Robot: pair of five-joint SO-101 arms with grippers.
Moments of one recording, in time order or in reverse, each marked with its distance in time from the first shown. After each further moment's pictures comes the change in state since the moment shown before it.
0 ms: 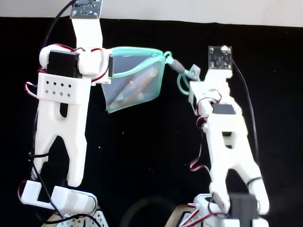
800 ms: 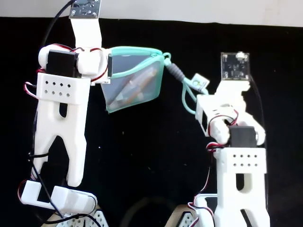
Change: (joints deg) left arm 0.1 0.0 0.0 0.0 0.0; right arm 0.0 -25.3 -6.6 33.1 0.0
